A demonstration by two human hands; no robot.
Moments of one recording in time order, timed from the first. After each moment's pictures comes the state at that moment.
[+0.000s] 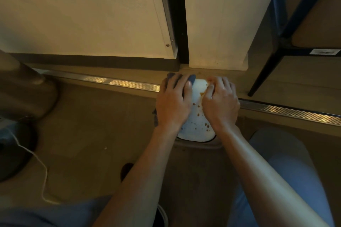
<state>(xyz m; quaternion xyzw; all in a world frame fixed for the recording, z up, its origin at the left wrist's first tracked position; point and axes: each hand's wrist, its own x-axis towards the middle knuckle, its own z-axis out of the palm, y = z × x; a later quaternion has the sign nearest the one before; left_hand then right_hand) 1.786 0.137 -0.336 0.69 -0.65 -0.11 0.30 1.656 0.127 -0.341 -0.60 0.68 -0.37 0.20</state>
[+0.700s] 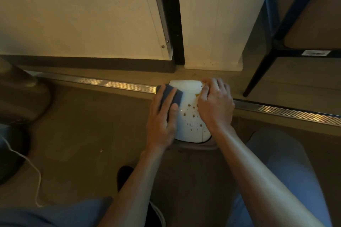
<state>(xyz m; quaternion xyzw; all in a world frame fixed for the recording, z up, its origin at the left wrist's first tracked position) 1.809 0.186 -0.368 0.65 -0.63 -0.22 0.38 1.655 0.128 -0.338 -0.61 0.67 -0.36 0.22</state>
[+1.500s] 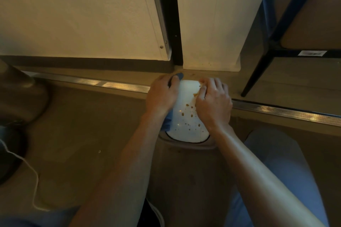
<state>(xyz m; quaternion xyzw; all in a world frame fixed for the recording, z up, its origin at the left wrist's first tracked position) 1.805 0.103 -0.327 0.71 -0.58 -0.26 0.31 1.657 0.128 -0.336 -0.61 0.68 -0.35 0.21</state>
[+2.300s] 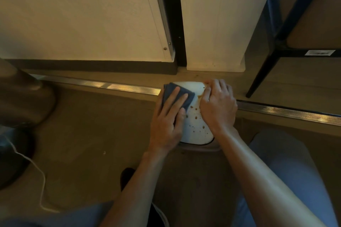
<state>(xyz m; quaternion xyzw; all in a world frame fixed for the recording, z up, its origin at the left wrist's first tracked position) 1.809 0.184 -0.360 0.61 -0.71 -0.13 0.34 1.656 0.129 -0.337 -0.61 0.67 -0.36 0.22</state>
